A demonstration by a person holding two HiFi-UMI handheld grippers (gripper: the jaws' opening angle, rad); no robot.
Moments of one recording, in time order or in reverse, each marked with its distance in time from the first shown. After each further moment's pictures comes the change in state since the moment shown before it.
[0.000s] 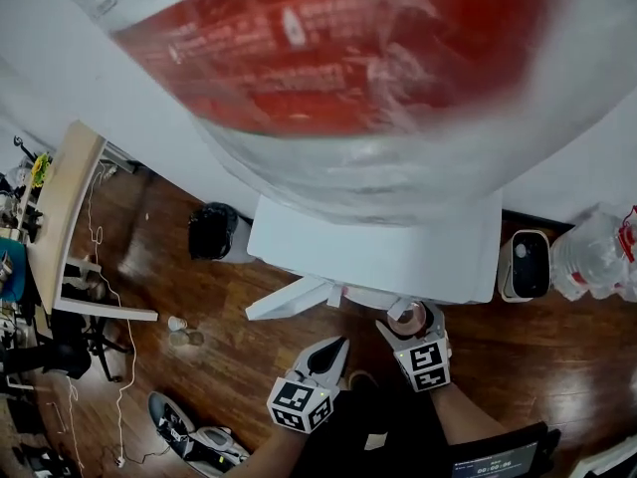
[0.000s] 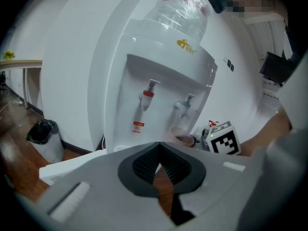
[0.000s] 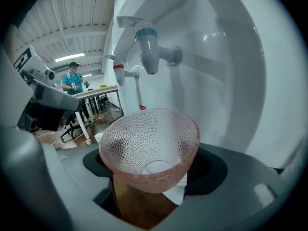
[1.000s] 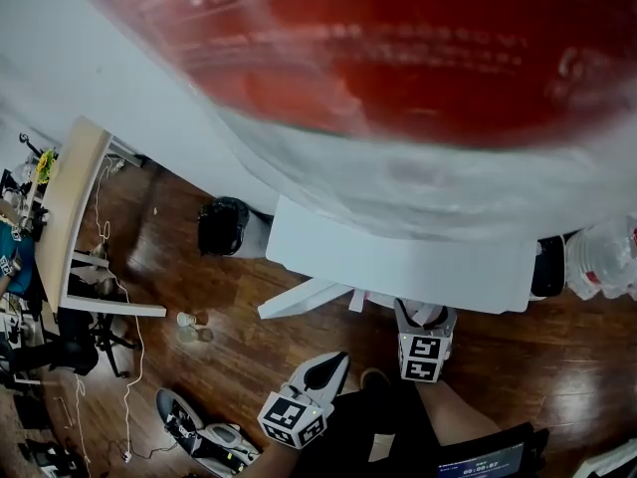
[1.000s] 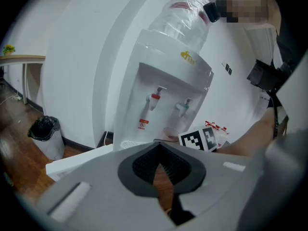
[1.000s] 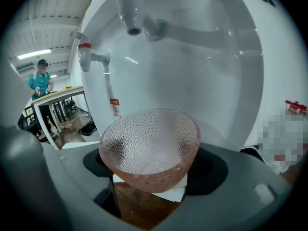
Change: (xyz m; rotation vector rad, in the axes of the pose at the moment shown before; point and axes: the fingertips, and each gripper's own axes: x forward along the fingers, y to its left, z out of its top) left arm -0.032 0.009 -0.007 -0.024 0.009 -0.038; right arm 0.030 -0.036 -0.019 0.183 -0.011 -0.341
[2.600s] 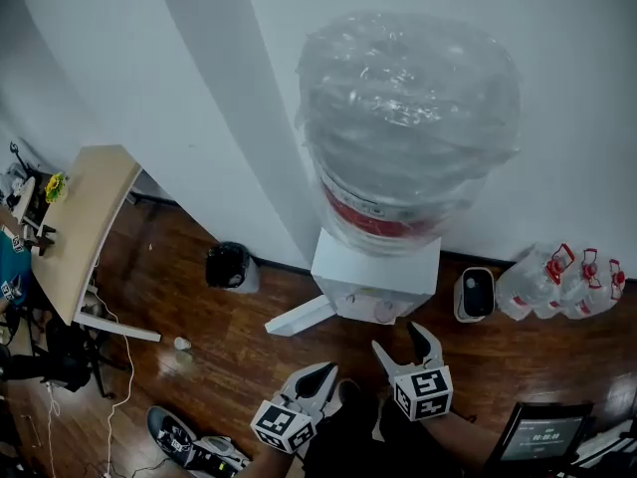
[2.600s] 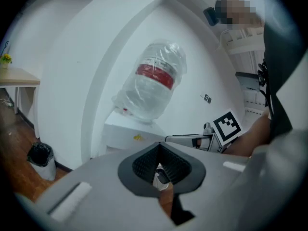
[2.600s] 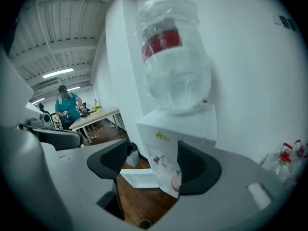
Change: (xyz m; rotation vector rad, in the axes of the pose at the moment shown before) left arm -0.194 -0.121 0.207 -0.009 -0.224 -0.149; right arm -0.295 0.102 0.269 -0.077 -0.036 0.218
